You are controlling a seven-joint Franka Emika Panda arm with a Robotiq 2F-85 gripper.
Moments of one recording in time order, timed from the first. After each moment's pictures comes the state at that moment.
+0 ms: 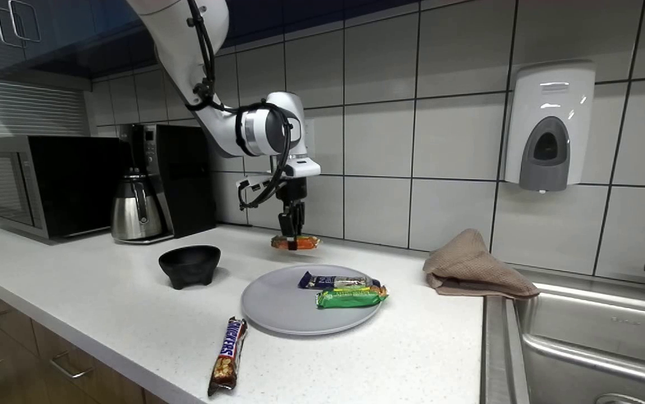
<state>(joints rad) 0.27 0.61 -0.11 -1.66 0.04 2.33 1.33</state>
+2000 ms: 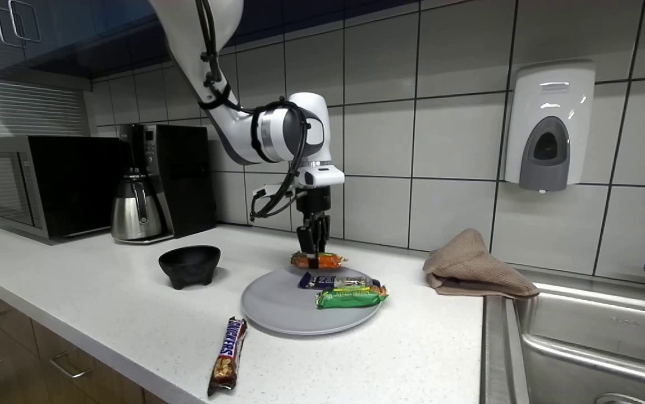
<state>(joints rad) 0.20 0.52 -0.16 -1.85 0.02 2.36 1.37</state>
